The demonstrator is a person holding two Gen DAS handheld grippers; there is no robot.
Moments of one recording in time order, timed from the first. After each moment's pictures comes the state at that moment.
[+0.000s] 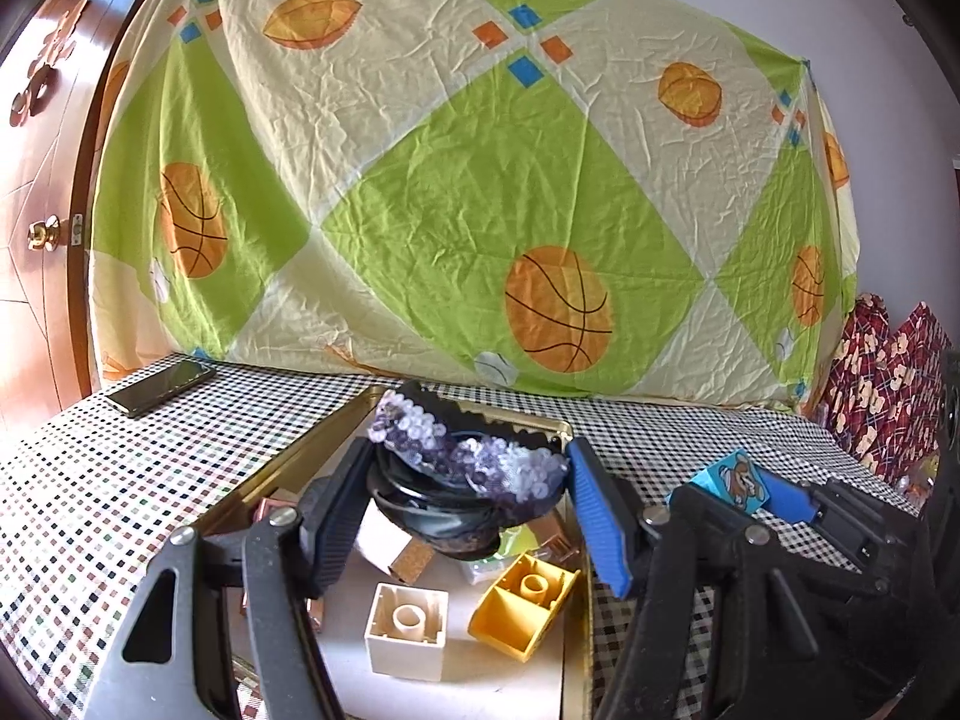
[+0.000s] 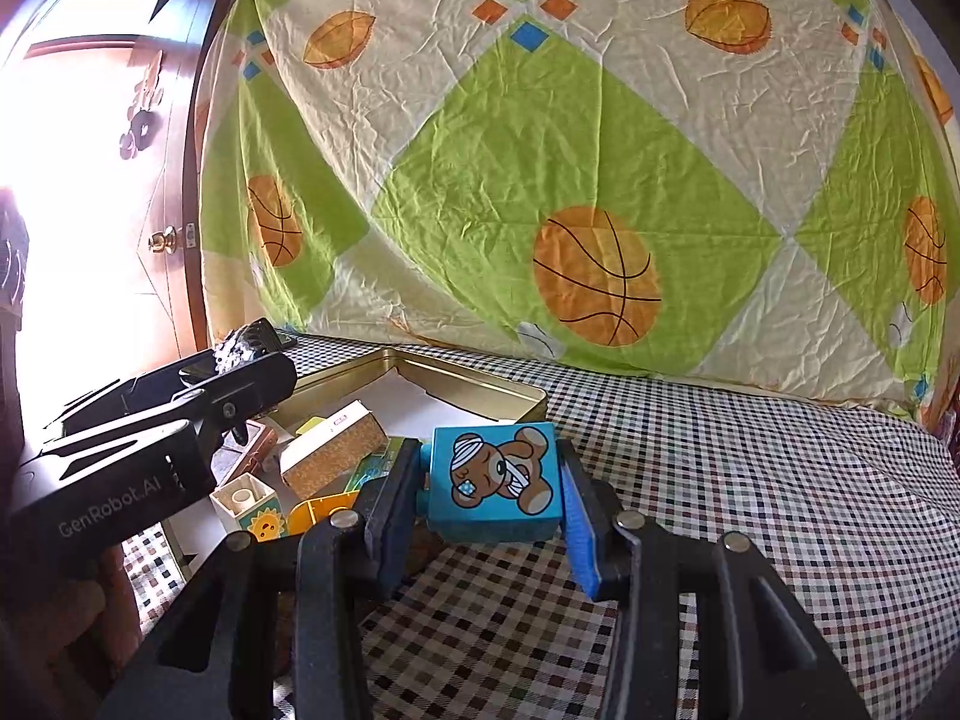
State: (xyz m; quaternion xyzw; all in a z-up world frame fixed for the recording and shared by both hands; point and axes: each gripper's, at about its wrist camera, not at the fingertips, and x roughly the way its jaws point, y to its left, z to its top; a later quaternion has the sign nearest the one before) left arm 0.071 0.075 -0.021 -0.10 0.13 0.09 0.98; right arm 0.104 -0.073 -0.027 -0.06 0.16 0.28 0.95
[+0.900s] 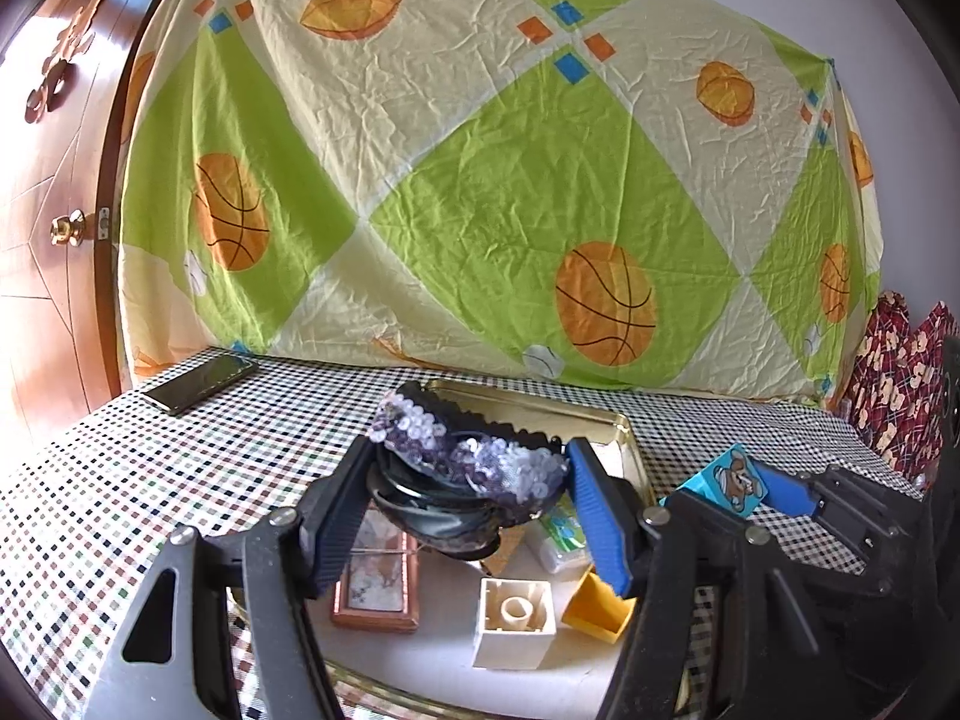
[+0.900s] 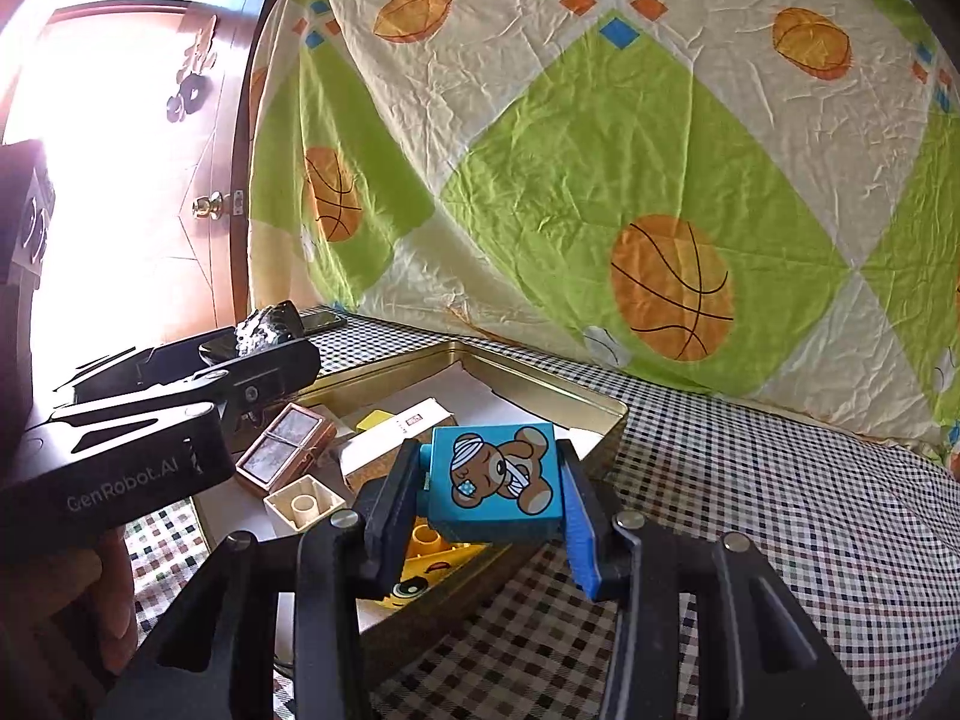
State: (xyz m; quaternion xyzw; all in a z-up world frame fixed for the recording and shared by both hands) left arm 0.060 0.113 -0.022 -0.09 0.15 0.12 0.98; right arm 0.097 -0.026 -0.028 -0.10 0.16 0.32 0.93
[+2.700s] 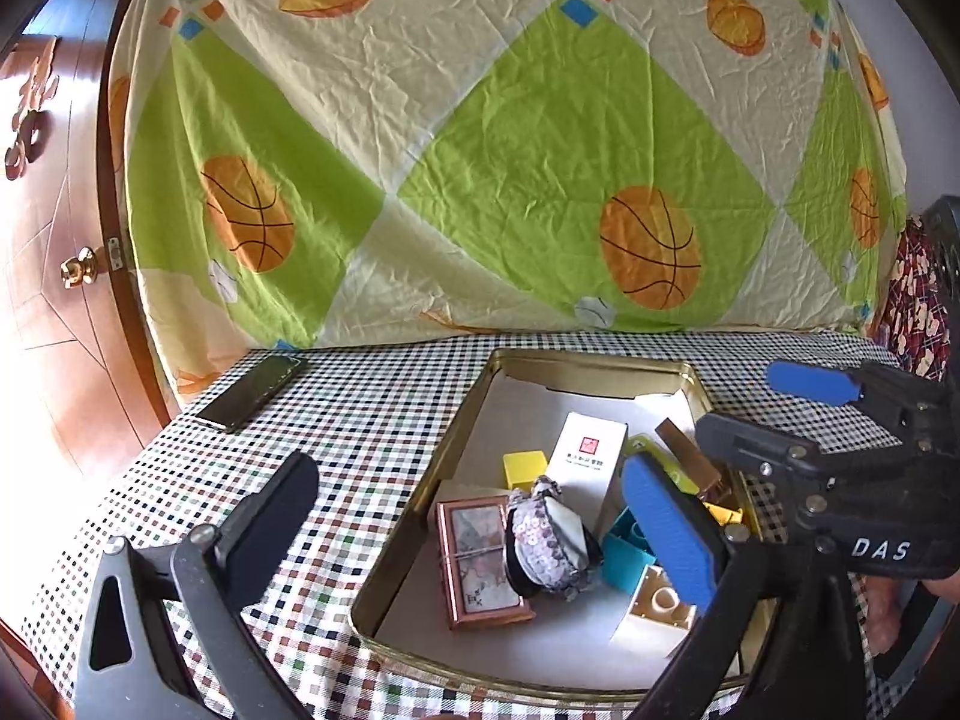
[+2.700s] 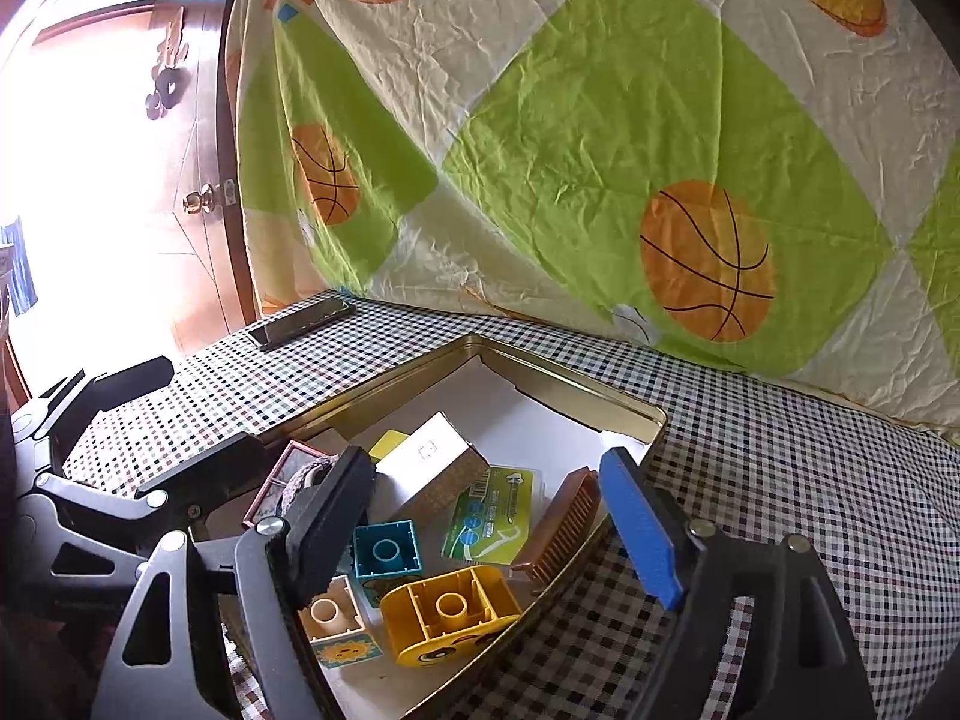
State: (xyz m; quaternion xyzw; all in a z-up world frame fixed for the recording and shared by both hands) left arm 0.067 0.137 -0.008 -0.02 0.22 0.15 0.96; right arm 0.135 0.000 0.001 -0.09 0.23 0.34 0.91
